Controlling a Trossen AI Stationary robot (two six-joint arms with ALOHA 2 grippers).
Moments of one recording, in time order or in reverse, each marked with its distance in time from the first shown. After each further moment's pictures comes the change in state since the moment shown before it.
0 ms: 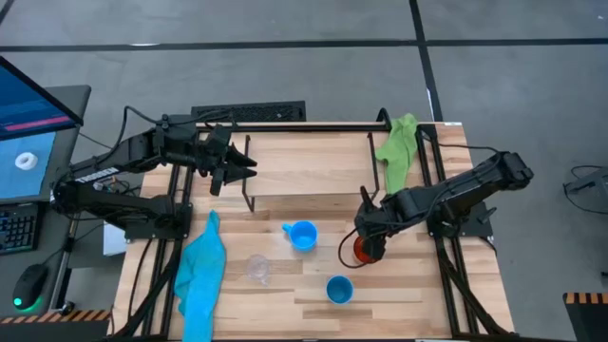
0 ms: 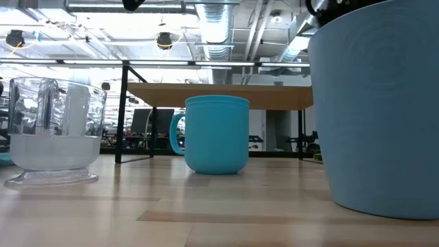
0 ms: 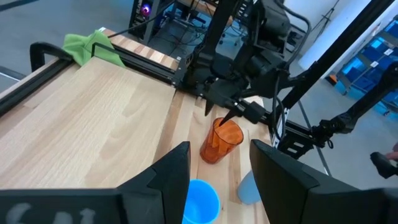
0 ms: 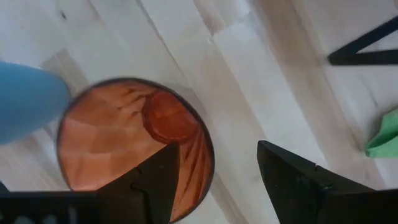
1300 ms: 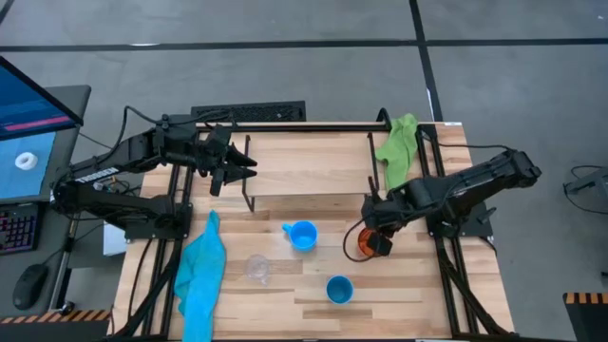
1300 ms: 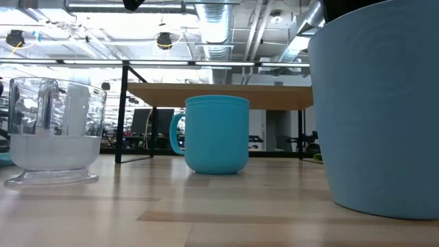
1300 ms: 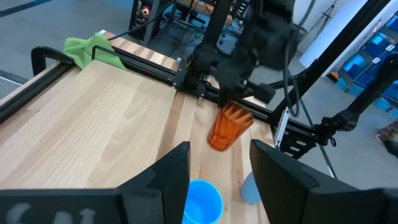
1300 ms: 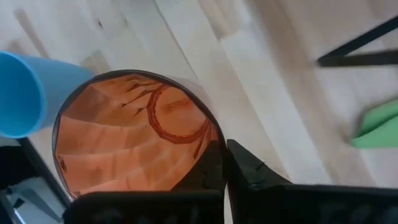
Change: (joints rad) left arm 0.000 0.000 0.000 0.000 -0.001 0.022; right arm -0.041 -0.082 0.123 -0.130 -0.031 -0.050
